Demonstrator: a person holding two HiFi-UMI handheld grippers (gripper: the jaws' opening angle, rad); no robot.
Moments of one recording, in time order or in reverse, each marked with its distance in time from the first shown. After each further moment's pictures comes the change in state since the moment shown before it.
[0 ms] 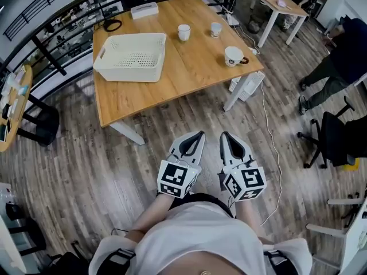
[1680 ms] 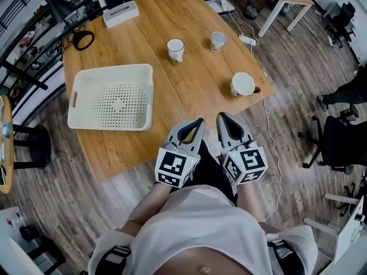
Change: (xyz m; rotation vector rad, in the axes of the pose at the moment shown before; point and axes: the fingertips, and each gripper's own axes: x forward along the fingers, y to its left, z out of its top) left arm 0.226 0.201 0.043 -0.019 0.090 -0.090; right arm 0.293 -0.112 0.066 -0.023 0.069 -0.019
